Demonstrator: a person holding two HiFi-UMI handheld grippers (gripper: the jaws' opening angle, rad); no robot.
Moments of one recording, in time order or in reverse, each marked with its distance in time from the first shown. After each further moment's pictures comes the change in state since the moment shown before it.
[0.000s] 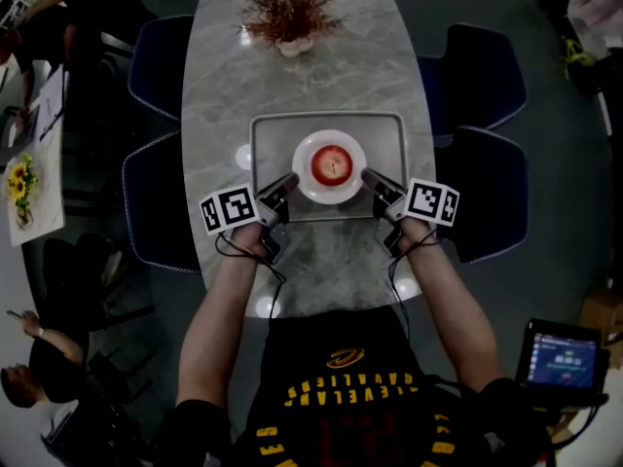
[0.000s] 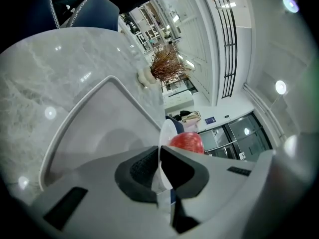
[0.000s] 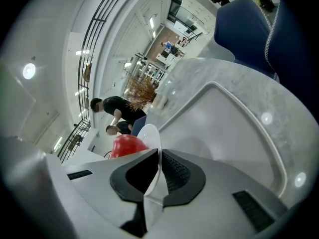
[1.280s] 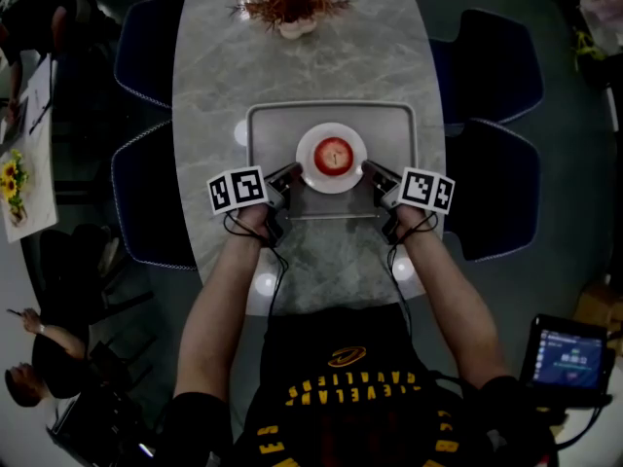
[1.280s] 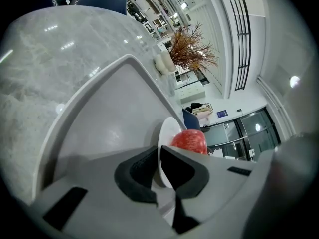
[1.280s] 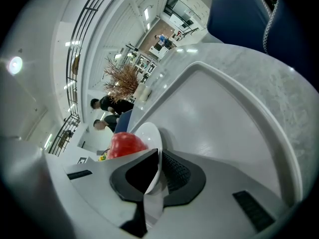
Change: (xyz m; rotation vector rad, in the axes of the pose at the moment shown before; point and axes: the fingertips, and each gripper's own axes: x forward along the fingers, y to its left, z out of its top) left arm 0.023 0.053 -0.014 -0.021 0.111 0.105; right arm 0.022 -0.046 -0.020 0.000 0.063 -0.121
